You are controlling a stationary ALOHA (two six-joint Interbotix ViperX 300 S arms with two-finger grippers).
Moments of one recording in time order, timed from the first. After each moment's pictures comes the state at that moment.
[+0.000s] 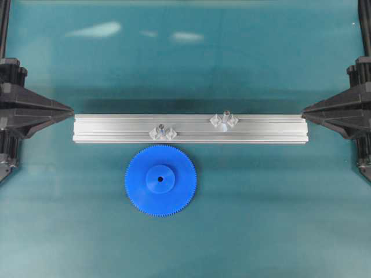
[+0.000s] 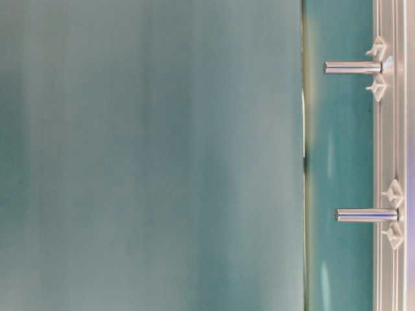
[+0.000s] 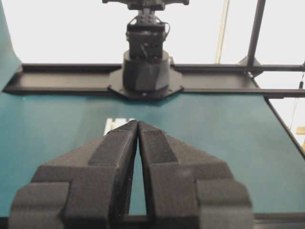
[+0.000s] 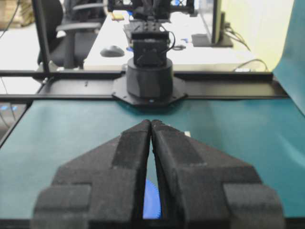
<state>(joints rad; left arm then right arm) 0.00 -0.96 1.17 0.00 -0.29 0.00 0.00 -0.97 1.19 0.00 -0.29 0.01</state>
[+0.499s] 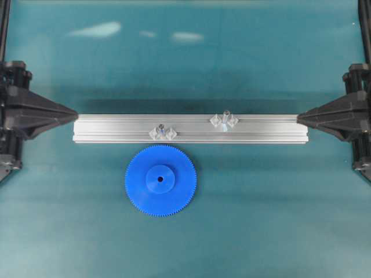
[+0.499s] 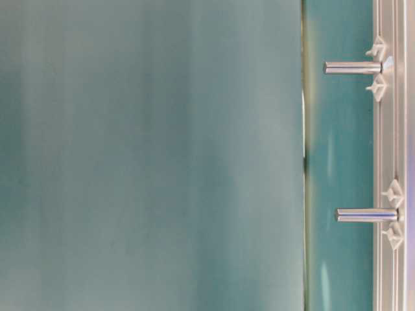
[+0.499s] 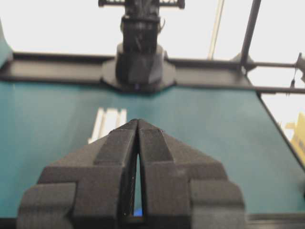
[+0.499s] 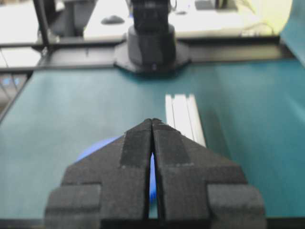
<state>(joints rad) -0.01 -0.92 1.15 0.01 -0.24 -0.06 0.00 -0.97 1.22 0.01 -0.20 0.05</state>
